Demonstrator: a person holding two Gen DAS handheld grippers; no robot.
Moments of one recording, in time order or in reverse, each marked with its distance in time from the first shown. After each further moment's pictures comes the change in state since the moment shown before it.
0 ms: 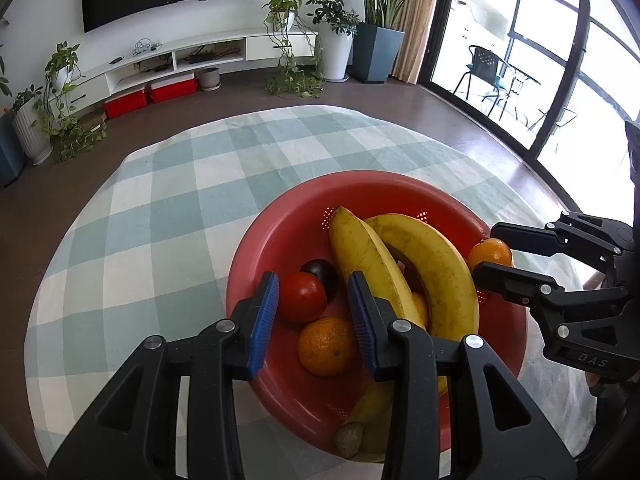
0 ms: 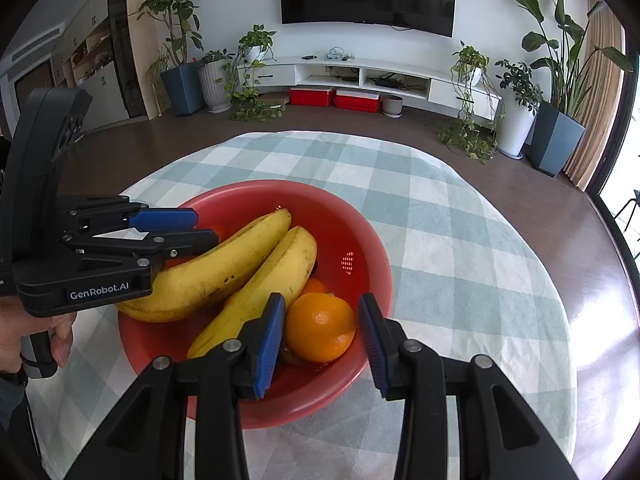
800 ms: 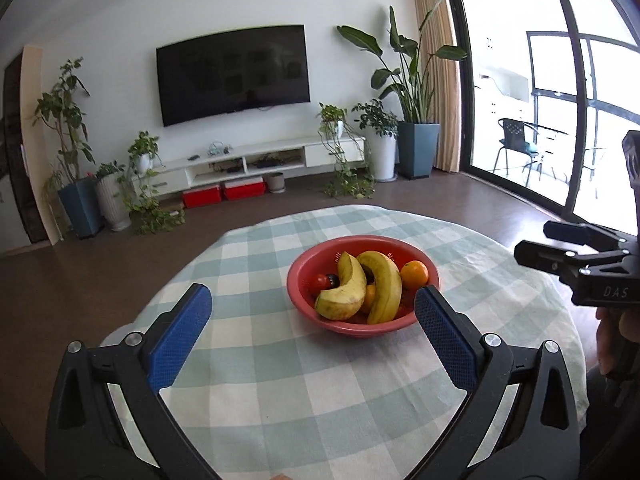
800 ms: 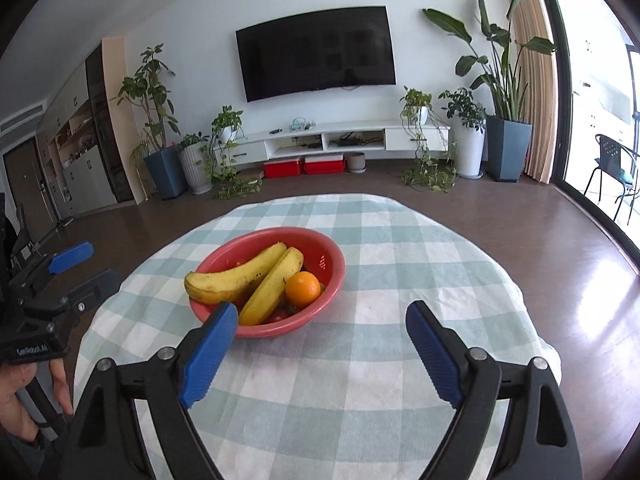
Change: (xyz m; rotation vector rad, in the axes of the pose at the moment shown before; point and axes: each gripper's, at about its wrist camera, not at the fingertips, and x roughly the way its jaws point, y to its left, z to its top) left arm -0.208 -0.091 -0.115 0.027 -0.445 0.302; right arm -0.144 -0.001 -0.073 0.187 -0.297 -0.047
